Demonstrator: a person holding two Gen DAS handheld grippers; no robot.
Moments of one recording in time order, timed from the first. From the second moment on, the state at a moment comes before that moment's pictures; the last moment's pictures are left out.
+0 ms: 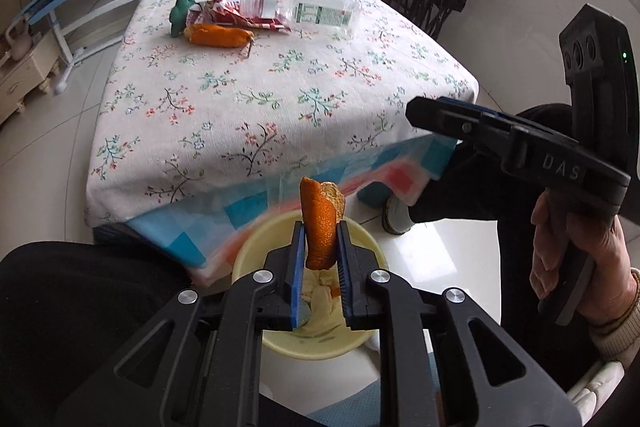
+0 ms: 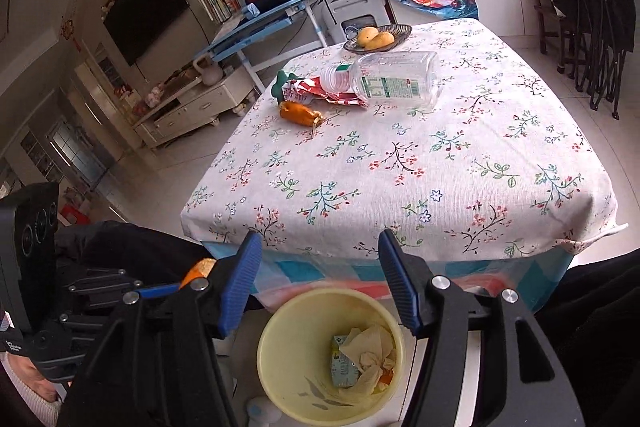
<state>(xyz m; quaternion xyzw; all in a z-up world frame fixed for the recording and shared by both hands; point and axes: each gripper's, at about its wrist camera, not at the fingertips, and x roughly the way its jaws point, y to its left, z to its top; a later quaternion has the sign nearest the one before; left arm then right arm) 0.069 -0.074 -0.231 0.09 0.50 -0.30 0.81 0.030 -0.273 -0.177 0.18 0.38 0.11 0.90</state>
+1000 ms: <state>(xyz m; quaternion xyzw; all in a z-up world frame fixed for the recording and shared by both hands) 0.066 -0.025 -0.147 0.01 0.29 -0.16 0.94 0.019 -0.257 -0.164 0.12 0.31 0.10 0.94</state>
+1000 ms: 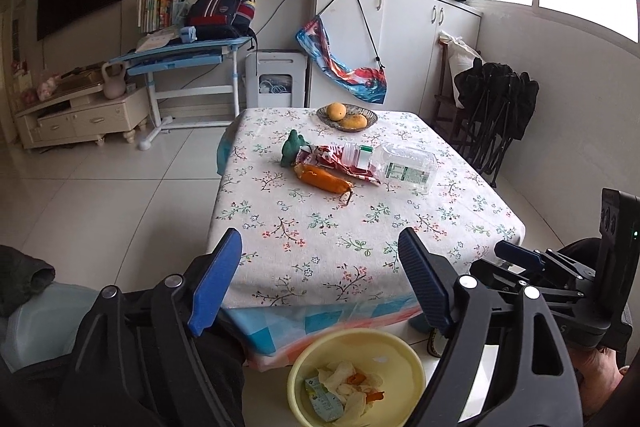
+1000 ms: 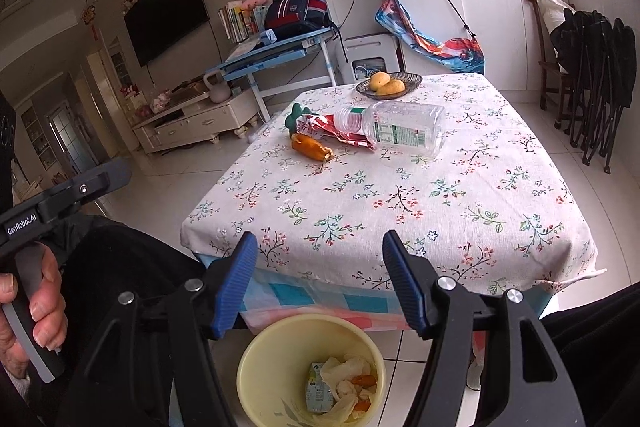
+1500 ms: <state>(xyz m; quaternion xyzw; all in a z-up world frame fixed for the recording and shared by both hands) 0.060 -0.023 -0.143 0.02 0.28 -0.16 0.95 0.018 -0.250 -0.164 0.11 0.31 0.10 0.94</state>
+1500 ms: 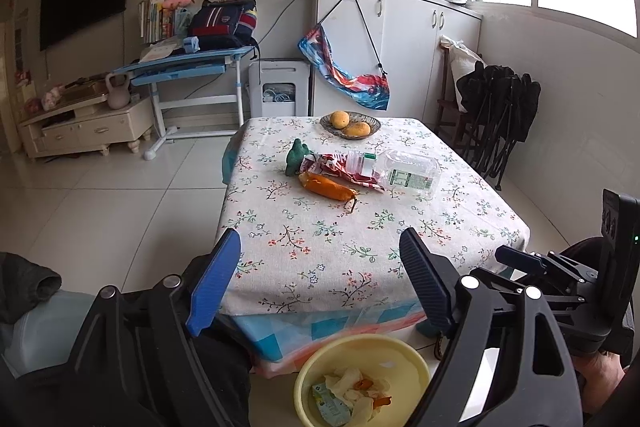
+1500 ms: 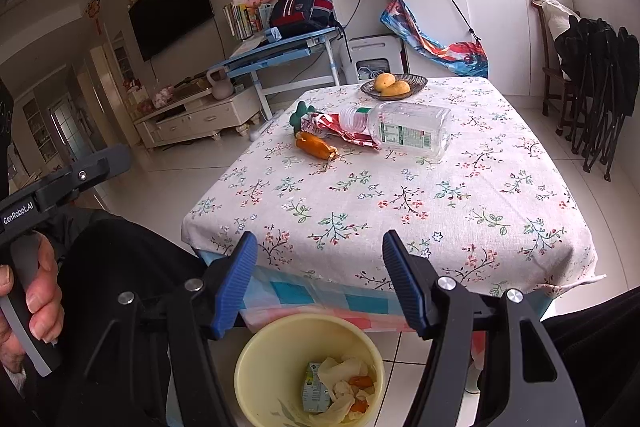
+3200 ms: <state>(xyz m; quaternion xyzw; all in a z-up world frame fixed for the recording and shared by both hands) 0.357 -0.028 -0.192 -0.02 0.36 -0.14 0.92 0.250 -0.186 -0.210 -0.01 0.42 0.18 0.89</state>
